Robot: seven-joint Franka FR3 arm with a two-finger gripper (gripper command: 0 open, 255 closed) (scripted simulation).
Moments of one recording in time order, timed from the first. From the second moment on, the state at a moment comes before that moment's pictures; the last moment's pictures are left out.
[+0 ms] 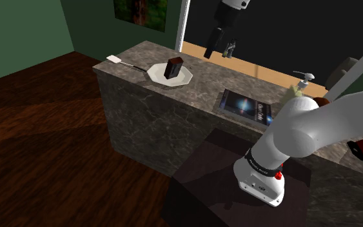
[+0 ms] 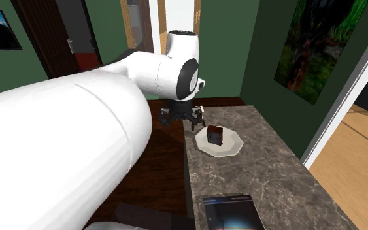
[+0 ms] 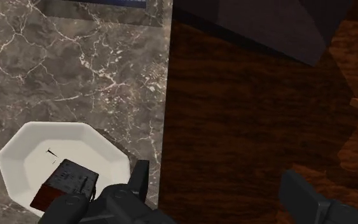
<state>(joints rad) 0.01 -0.69 -0.10 -2.40 0.00 1.84 -0.38</state>
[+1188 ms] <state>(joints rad) 0.08 -0.08 -0.36 -2.13 -0.05 2.17 -1.11</state>
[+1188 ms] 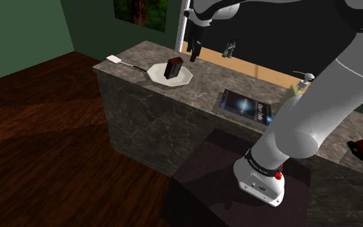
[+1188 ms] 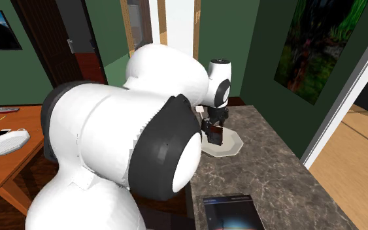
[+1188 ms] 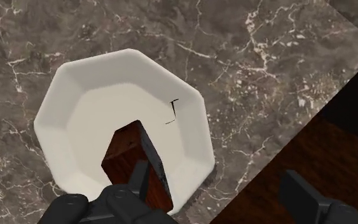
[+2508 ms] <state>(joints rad) 0.04 0.27 -0.36 -1.93 0.07 2.32 -1.42</state>
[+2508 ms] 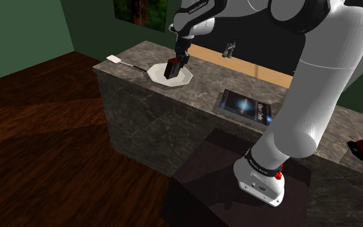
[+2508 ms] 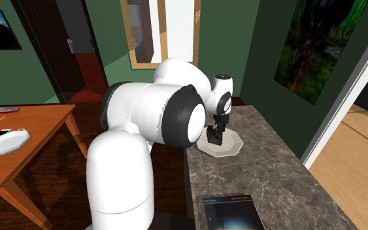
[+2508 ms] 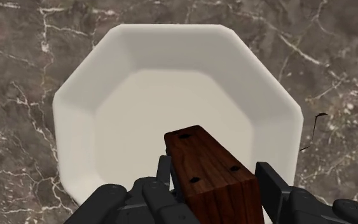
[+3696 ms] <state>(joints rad) 0.05 0.21 -0.37 -1.86 0.04 2.18 -1.40</state>
